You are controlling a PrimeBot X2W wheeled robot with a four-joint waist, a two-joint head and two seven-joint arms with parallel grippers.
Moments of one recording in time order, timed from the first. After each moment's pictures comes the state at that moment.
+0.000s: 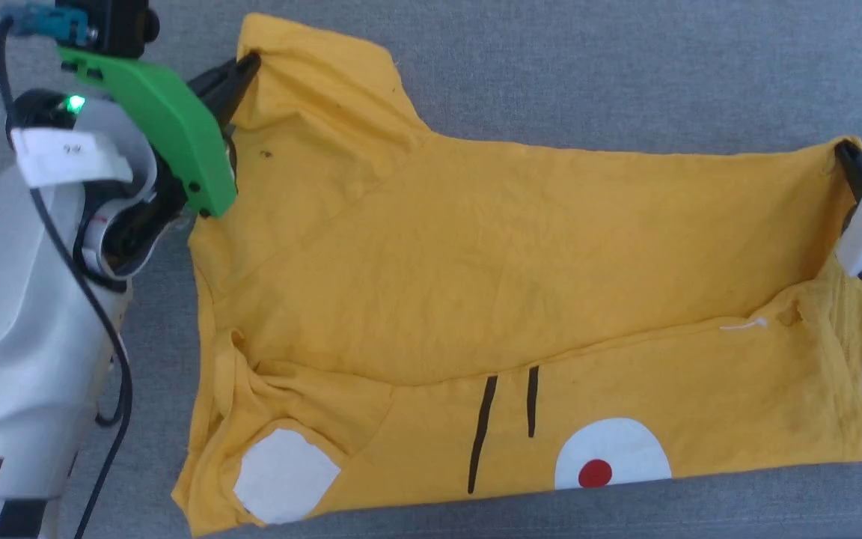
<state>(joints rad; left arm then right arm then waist) -0.83 0.45 -0.39 0.24 -0.75 -0.12 0.45 -0.53 -0.23 -0.22 0.12 0.24 0.13 0.66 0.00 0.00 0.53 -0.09</state>
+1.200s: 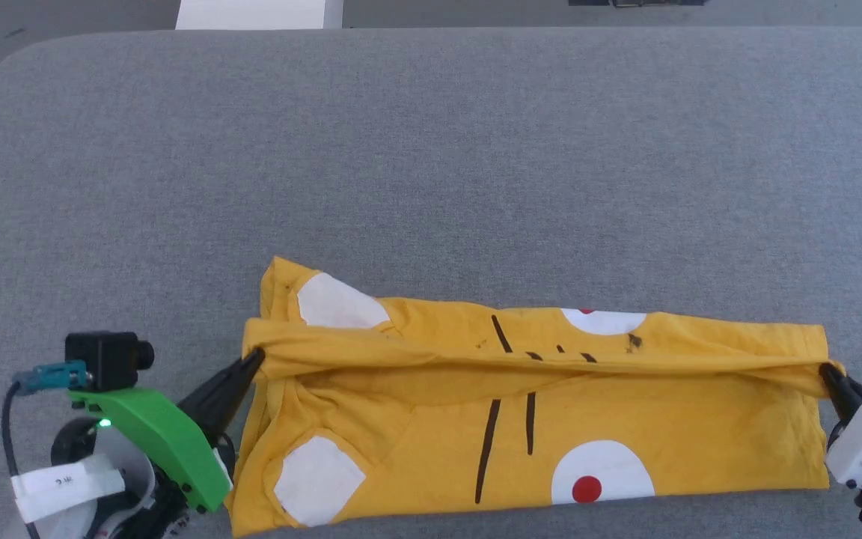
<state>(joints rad) -0.08 0.56 -0.31 -0.14 -0.96 -0.04 0.28 -0.05 -0.10 -0.36 -0.05 0.35 0.13 0.62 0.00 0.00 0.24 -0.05</state>
